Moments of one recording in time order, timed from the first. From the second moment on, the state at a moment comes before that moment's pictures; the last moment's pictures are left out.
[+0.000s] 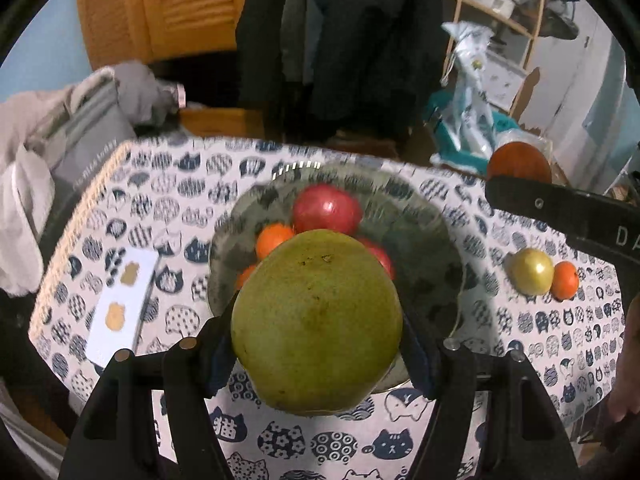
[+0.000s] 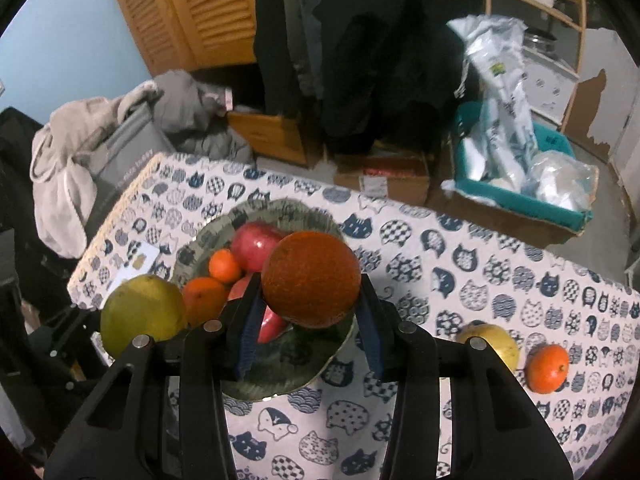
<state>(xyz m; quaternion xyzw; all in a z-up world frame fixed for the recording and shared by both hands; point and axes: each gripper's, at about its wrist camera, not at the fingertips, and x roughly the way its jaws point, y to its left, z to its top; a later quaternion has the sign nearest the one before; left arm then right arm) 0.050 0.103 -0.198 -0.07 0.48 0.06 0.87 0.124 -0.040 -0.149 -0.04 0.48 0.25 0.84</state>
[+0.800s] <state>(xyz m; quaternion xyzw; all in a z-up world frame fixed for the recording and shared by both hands) 0.064 0.109 -0.267 -0.09 0.56 0.05 0.82 0.131 -0.015 -0.218 -0.07 0.54 0.24 0.80</state>
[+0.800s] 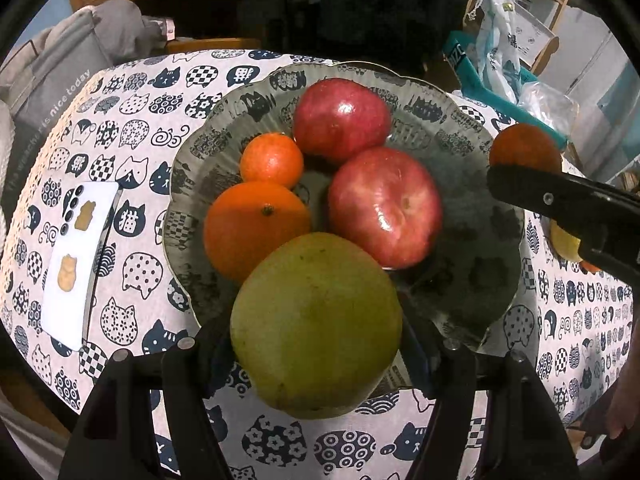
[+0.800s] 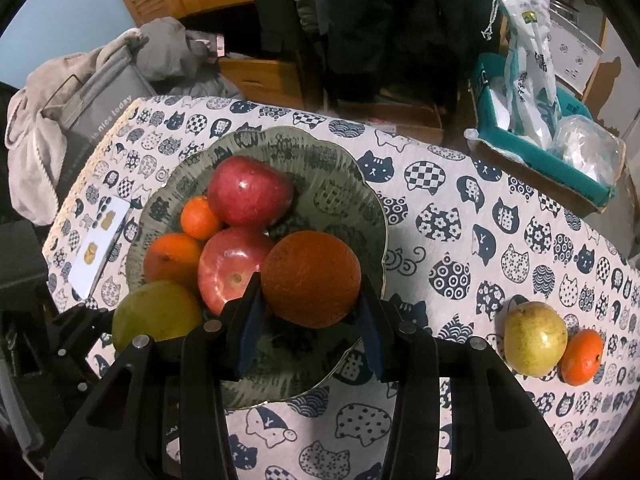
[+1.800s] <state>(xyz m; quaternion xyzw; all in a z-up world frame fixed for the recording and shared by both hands) 0.065 0.154 -0.230 -0.12 0.52 0.10 0.84 0.155 -0.006 -0.247 -0.08 0.57 0.25 0.78</state>
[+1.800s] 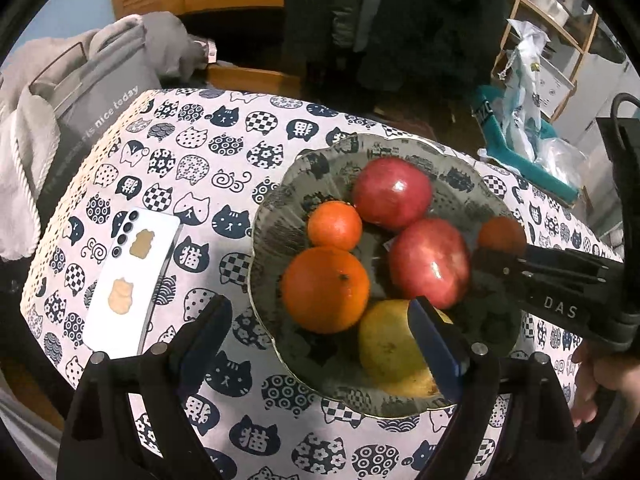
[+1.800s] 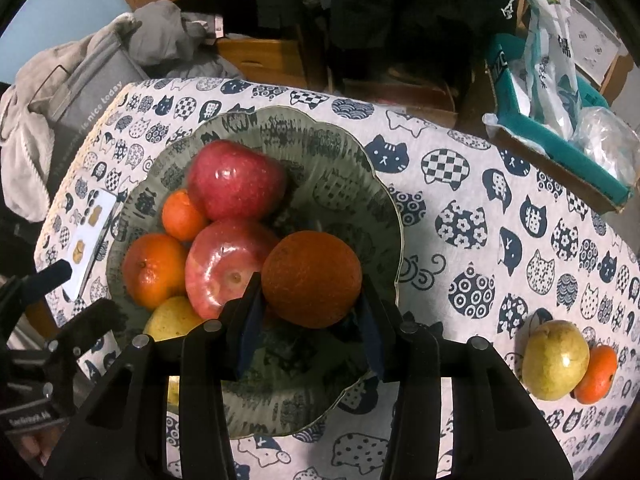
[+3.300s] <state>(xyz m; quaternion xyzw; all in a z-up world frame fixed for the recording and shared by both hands) 0.008 0.064 -0.037 -0.06 0.30 0.02 0.95 0.032 -0.154 0.022 -0.06 0.28 0.17 0.94</state>
